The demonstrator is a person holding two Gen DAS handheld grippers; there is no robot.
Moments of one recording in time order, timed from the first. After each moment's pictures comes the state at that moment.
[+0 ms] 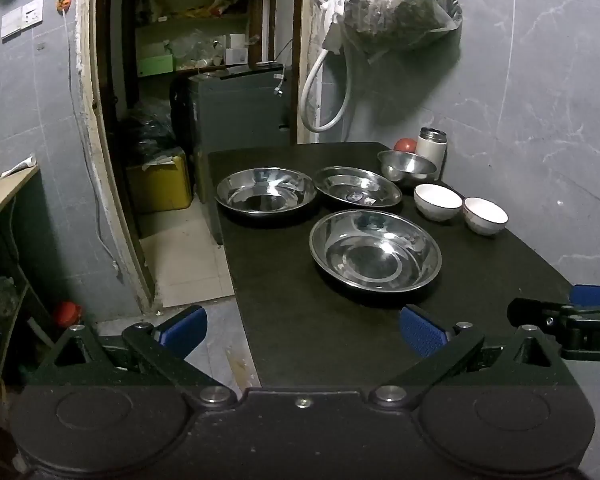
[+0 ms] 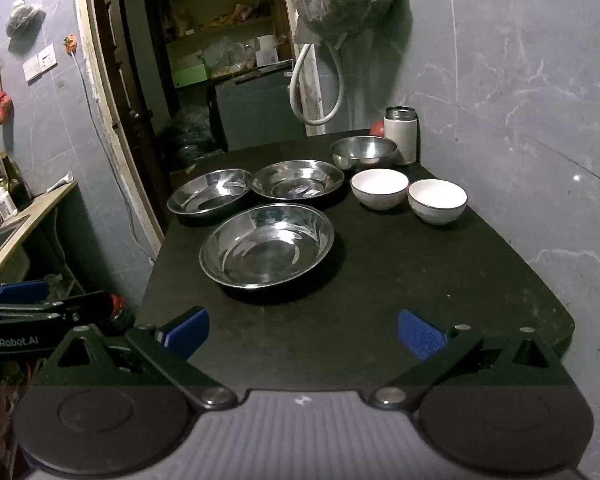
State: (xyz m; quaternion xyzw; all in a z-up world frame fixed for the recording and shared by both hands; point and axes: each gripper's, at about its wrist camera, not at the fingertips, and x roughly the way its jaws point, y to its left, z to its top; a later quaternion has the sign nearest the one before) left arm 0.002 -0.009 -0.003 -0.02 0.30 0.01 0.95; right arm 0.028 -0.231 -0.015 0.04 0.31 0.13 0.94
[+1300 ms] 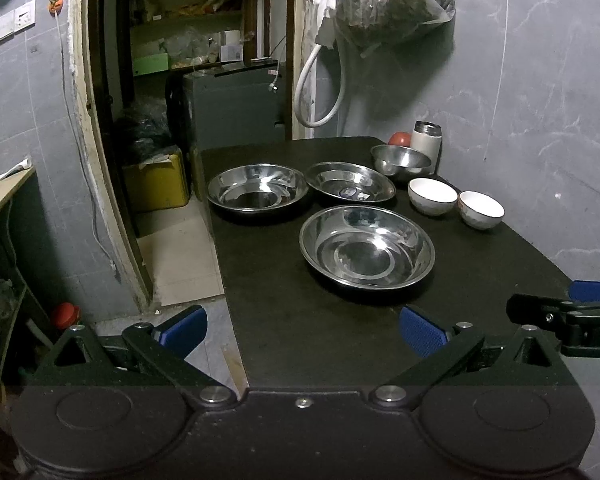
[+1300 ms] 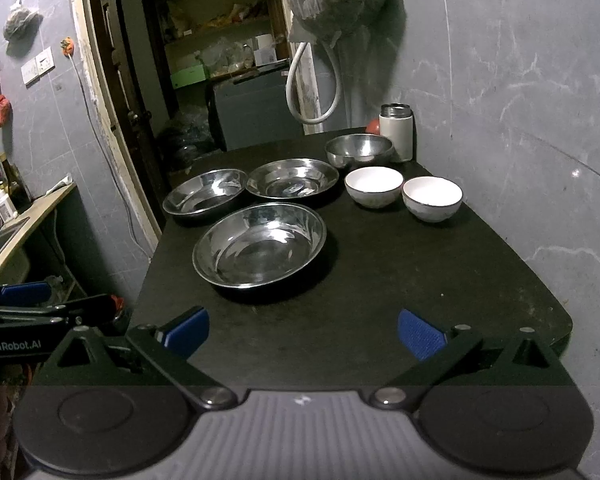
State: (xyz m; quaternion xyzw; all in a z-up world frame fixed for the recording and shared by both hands) left arm 0.009 -0.023 -0.012 -0.01 0.30 0.01 0.95; right arm 0.031 -0.241 -0.015 0.04 0.31 0.13 0.94
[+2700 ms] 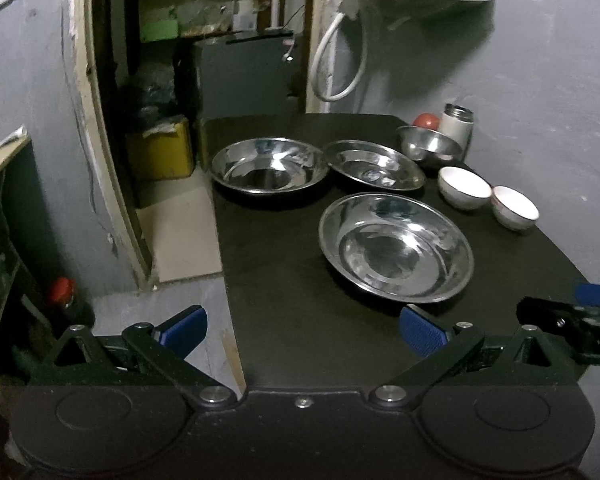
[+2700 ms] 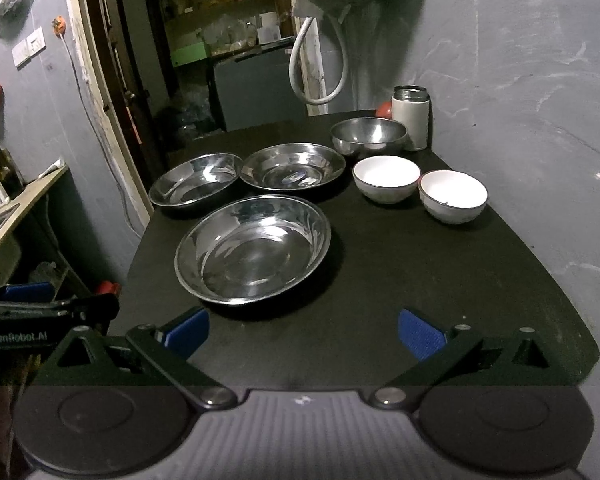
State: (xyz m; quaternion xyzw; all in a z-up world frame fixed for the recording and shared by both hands) left arm 0.067 0.006 -0.029 -0.04 0.35 0.02 0.94; right arm 0.088 -0.224 -0.028 0.03 0.35 0.14 0.93
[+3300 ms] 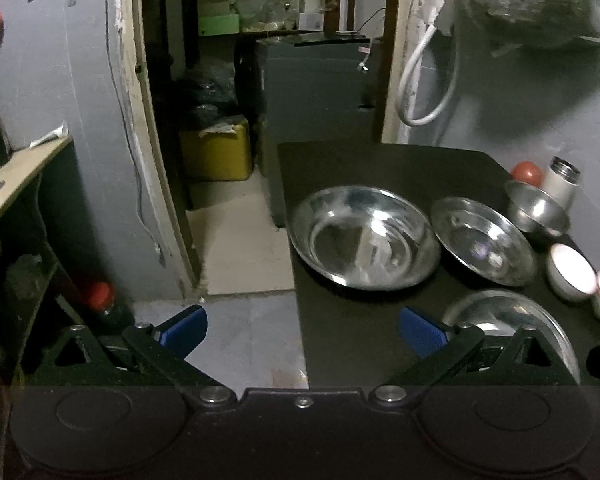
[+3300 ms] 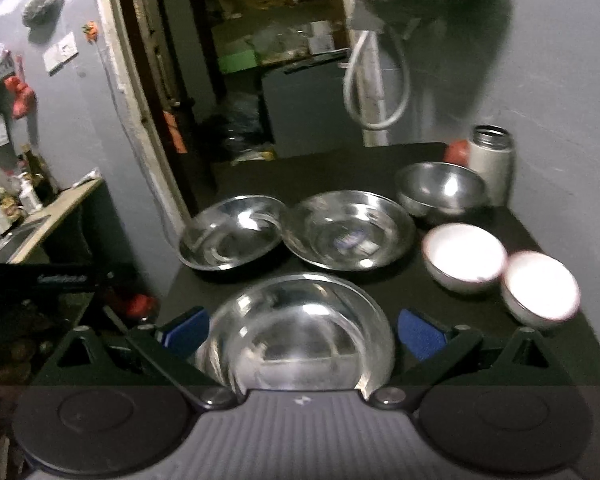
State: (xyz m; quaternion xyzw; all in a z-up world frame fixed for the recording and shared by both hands) left arm 0.187 0.078 -0.007 -0.05 0.35 0.11 0.93; right arm 0.192 -0.183 -0.013 0.02 0.33 0.23 0.92
